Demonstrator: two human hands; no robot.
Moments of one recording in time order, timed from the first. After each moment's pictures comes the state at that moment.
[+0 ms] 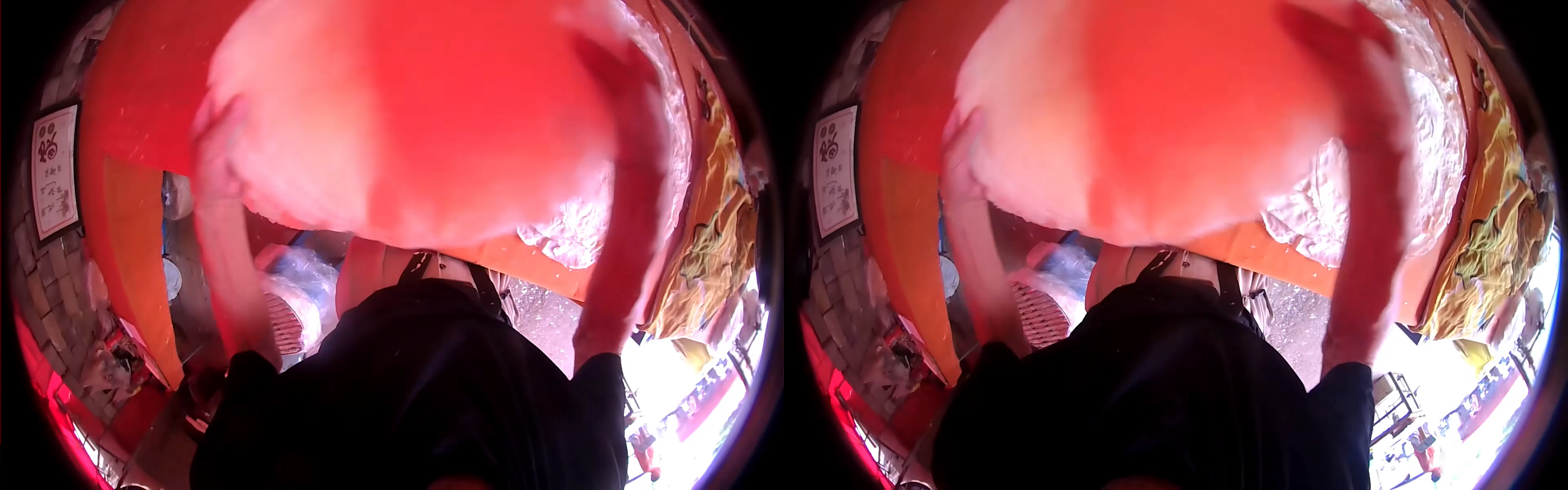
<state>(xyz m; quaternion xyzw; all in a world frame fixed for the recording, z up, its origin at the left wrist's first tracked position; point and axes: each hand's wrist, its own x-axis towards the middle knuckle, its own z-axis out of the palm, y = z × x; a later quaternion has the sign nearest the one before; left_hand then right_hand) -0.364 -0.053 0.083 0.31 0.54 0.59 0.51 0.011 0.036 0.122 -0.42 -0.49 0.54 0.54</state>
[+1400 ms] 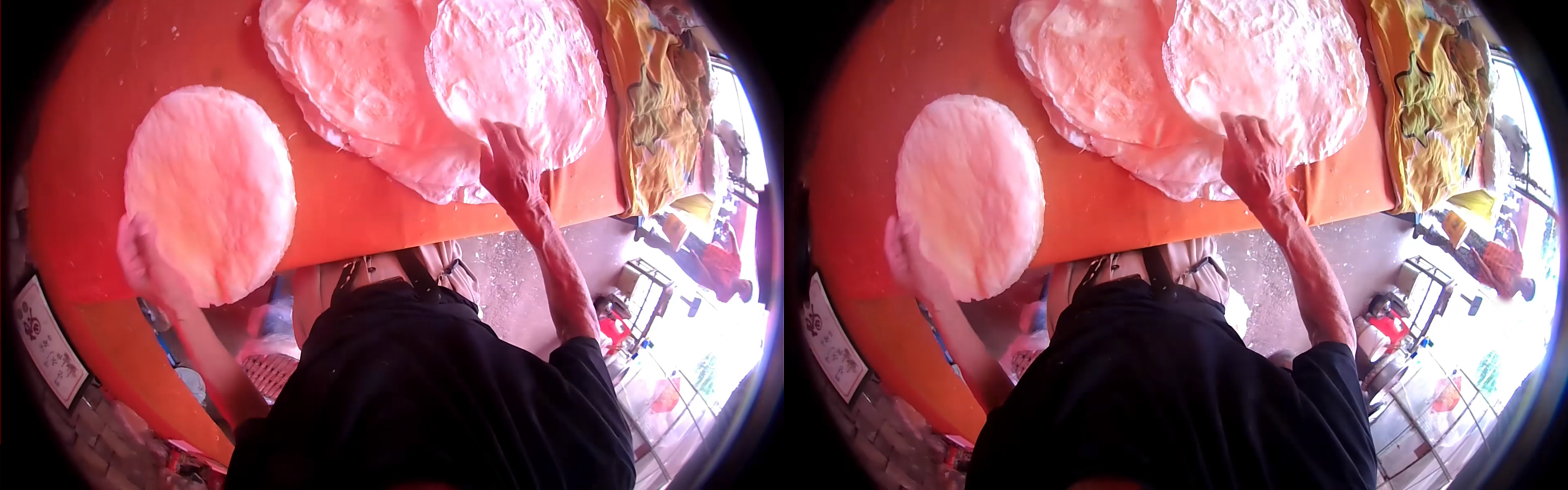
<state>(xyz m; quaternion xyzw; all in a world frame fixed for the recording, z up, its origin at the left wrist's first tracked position) -0.343 -0.063 0.051 0.47 0.69 0.51 0.21 0.145 -0.117 -0.024 -0.67 -0.73 0.04 0.16</state>
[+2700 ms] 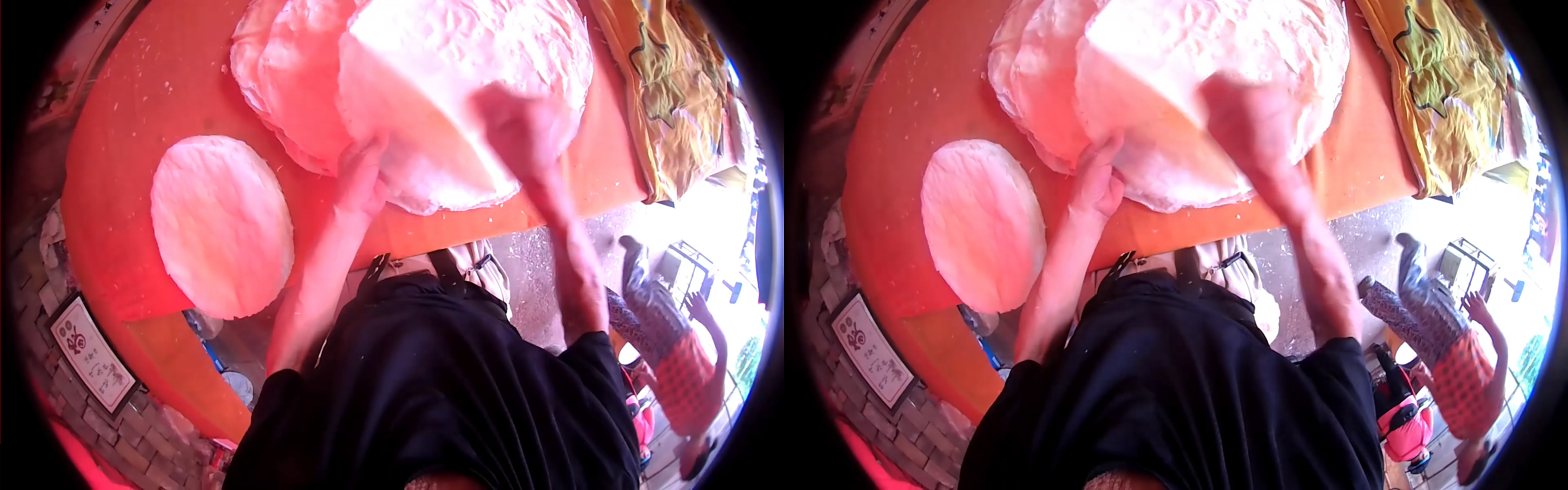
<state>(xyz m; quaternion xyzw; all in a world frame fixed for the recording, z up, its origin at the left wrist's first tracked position) -0.038 -0.049 -0.037 0.17 0.48 0.37 0.78 0.180 -0.081 0.019 -0.69 -0.65 0.02 0.31</state>
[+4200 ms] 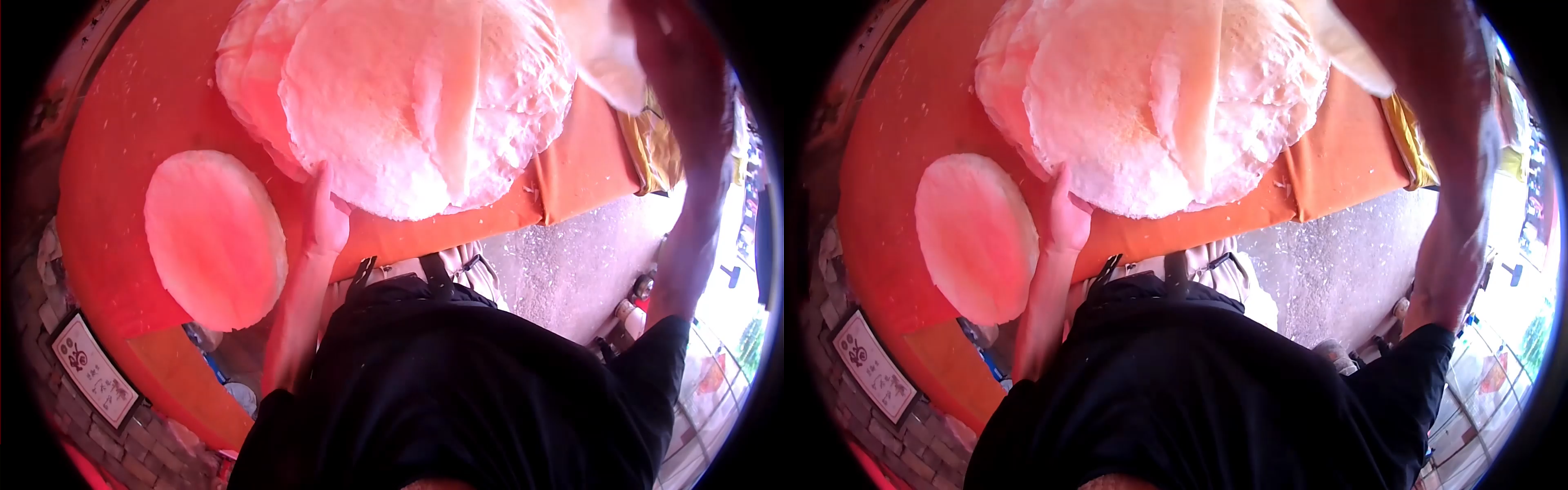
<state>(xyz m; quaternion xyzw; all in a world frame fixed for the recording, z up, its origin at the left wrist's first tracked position) -0.090 -0.065 -0.047 0.23 0.48 0.41 0.74 0.224 -0.041 0.214 -0.64 -0.69 -0.23 0.25</state>
